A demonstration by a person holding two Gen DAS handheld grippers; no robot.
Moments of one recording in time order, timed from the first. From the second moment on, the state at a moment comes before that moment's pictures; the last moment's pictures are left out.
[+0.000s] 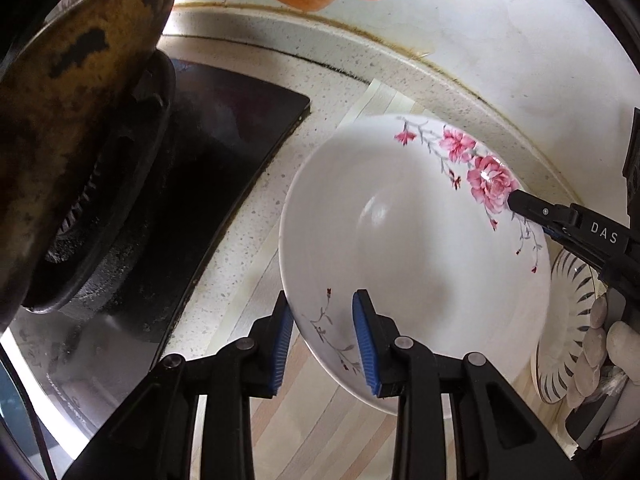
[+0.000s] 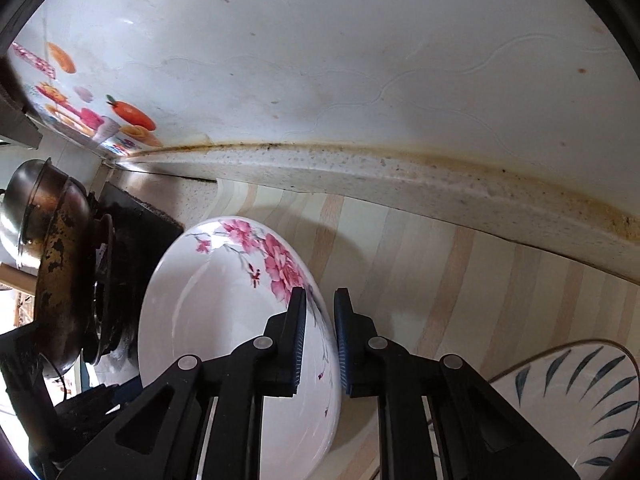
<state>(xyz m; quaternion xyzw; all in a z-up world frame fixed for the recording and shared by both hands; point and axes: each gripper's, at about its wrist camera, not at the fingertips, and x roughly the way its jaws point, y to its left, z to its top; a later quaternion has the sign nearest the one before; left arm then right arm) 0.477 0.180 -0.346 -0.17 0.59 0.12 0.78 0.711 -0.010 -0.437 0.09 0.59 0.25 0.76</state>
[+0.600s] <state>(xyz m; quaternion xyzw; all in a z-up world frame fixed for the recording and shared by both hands) 0.442 0.149 -0.293 -0.18 0.58 0.07 0.79 0.651 -0.065 -0.383 0.13 0.57 0.26 0.77</state>
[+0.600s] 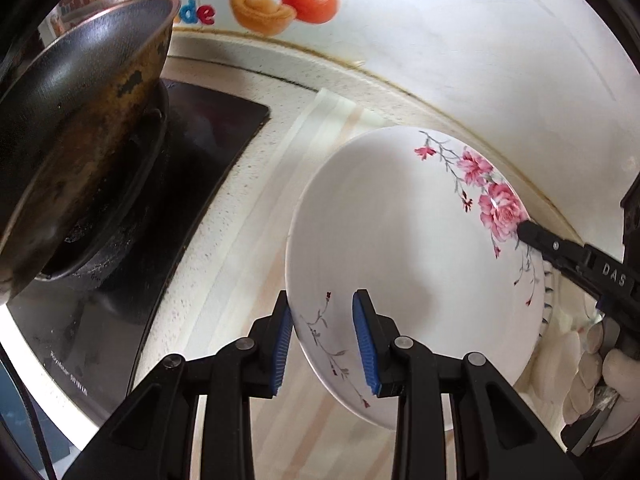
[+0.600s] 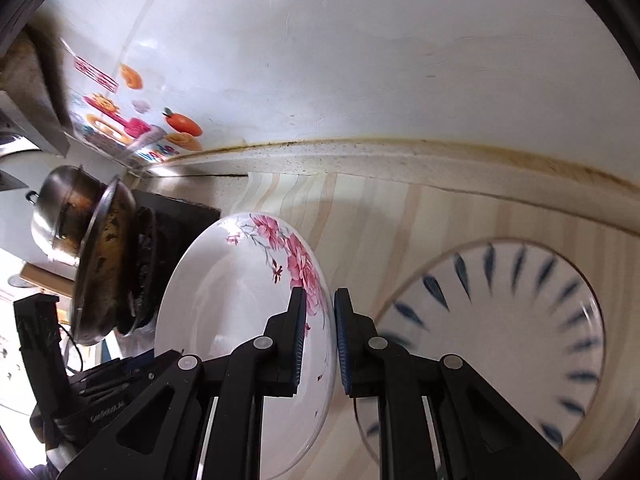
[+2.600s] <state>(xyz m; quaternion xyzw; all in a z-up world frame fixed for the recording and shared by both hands) 0.353 -0.083 -0.341 0.03 0.67 -0.08 0.74 0.362 -0.310 -0.420 0.27 0.60 0.11 0.74</state>
